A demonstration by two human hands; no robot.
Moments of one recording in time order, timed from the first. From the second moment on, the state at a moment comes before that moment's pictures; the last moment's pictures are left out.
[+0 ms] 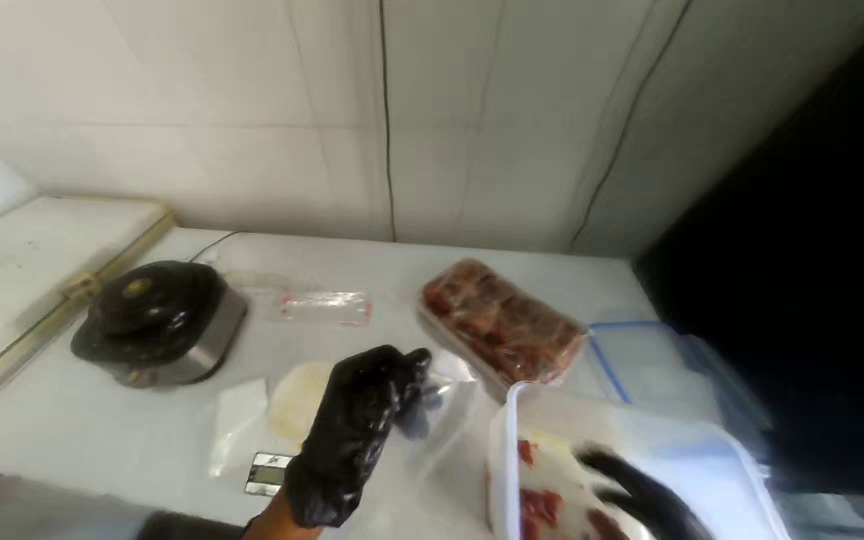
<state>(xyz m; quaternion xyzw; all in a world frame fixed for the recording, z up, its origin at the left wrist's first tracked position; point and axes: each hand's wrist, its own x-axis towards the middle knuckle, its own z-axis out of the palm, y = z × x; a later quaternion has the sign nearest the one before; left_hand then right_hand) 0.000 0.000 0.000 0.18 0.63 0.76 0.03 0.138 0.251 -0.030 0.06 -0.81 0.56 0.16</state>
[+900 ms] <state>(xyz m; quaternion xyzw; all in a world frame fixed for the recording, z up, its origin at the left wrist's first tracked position) 0.095 0.040 -0.070 0.00 0.56 0.83 -0.04 0.065 0.244 0.003 -0.24 -0.63 0.67 0.30</state>
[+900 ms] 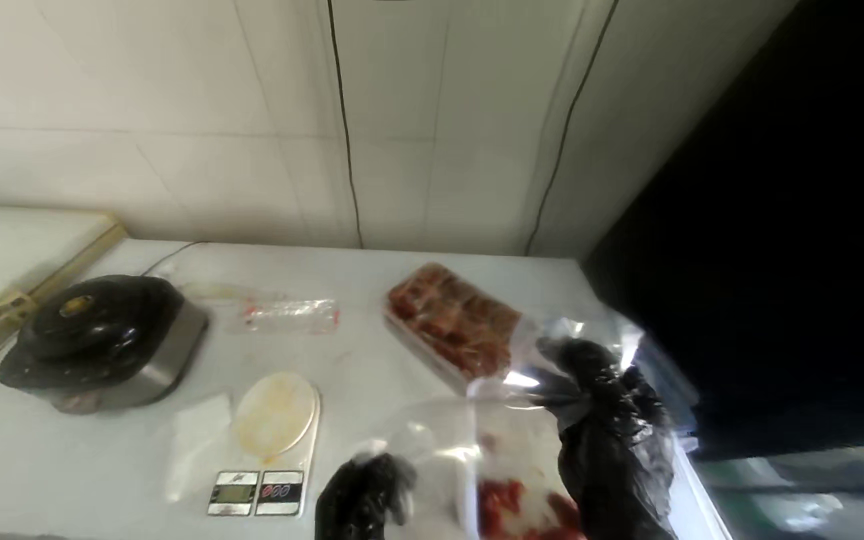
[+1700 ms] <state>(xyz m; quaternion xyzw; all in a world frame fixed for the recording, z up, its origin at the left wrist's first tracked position) 0.047 0.128 -0.024 0.18 0.76 0.62 0.08 0.104 0.299 -0.035 -0.09 -0.79 0.59 0.16</state>
